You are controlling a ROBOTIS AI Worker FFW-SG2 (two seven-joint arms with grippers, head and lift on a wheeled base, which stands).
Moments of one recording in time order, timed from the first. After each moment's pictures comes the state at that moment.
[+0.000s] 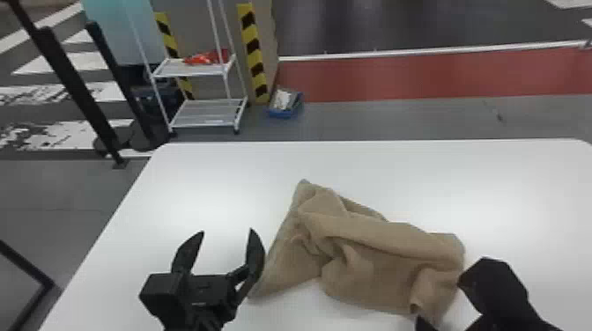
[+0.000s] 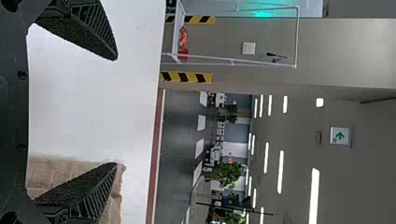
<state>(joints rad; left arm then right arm) 0.53 0.01 0.01 -1.94 0.08 -0.12 0.06 0.46 0.00 0.21 -2.28 0.79 0.78 0.77</state>
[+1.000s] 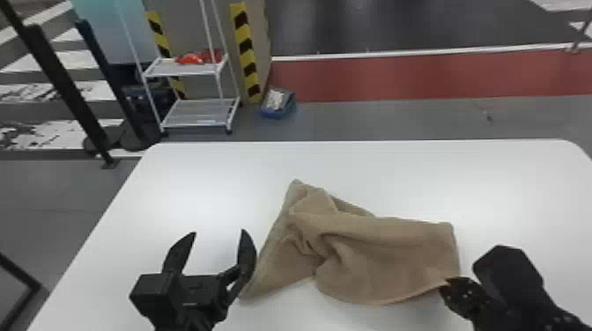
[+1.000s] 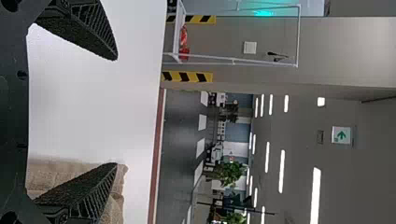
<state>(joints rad) 0.52 0.02 0.01 -1.92 0.08 -0.12 0.06 0.44 0.00 0.14 -2.29 0.80 0.77 0.79</state>
